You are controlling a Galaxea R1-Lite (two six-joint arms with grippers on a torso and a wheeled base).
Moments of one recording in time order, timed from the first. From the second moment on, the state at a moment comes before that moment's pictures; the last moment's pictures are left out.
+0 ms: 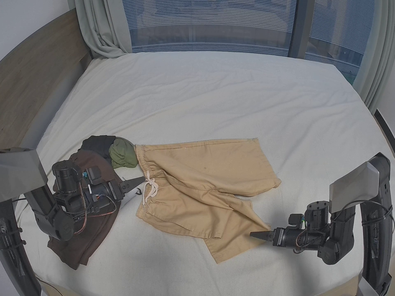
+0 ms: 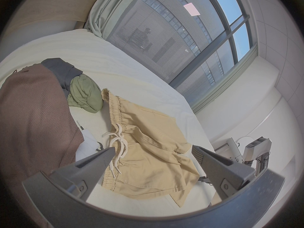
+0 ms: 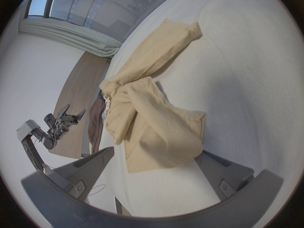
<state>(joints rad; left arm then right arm) -0.10 2.13 -0.51 -1.33 -0.53 -0.47 0.30 2.47 -0.30 -1.54 0.49 0.58</state>
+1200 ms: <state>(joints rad) -0.11 2.17 -0.52 -1.36 -0.53 -0.47 0.19 2.39 -0.45 -1.51 0.44 0.75</state>
